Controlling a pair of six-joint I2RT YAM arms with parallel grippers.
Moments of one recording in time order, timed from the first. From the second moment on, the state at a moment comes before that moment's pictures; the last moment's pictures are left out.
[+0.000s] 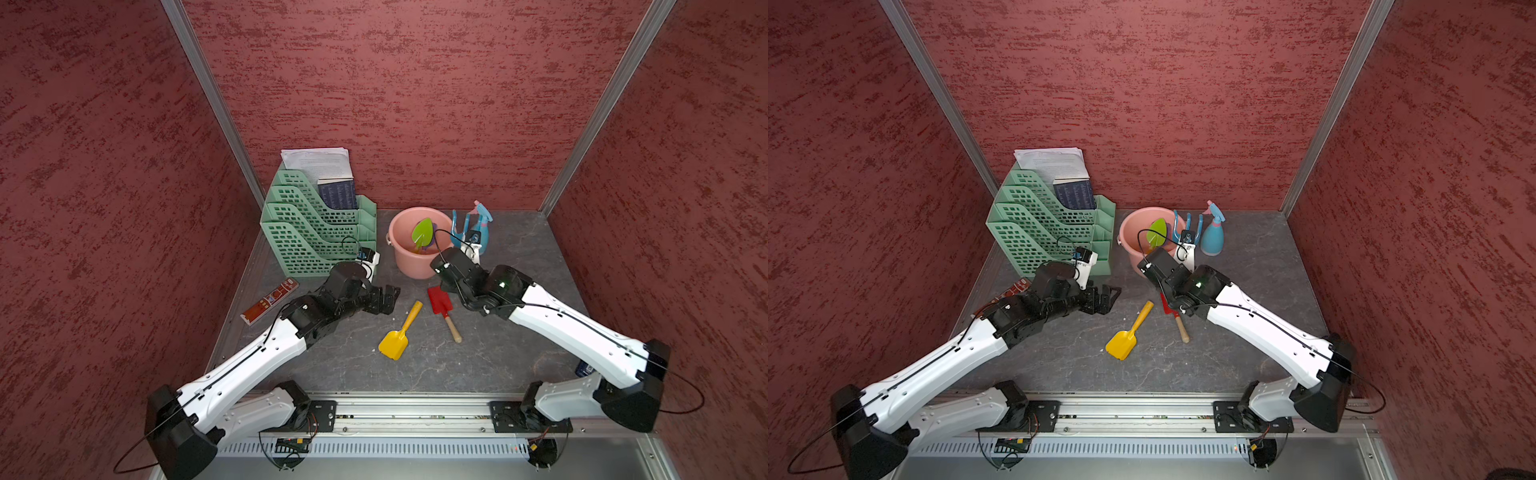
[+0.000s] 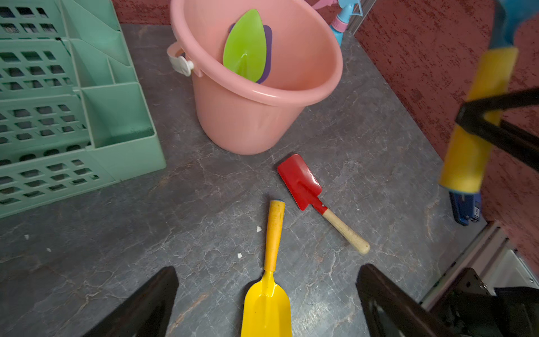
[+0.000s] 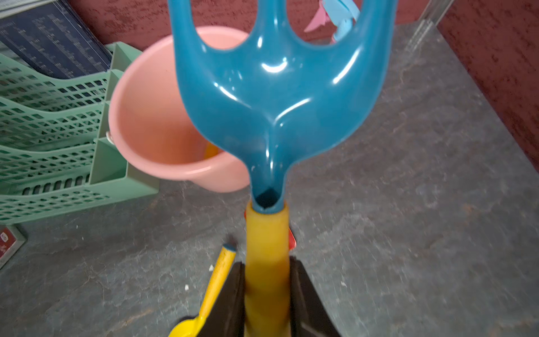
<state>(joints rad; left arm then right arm) -0.71 1.05 0.91 -0.48 0.01 -0.41 0.85 1.41 1.42 -0.93 0.66 0.80</state>
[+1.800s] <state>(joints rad) -0.56 0.97 0.80 -0.48 0.28 -0.46 0.63 1.83 1.45 -0.13 0.42 0.37</state>
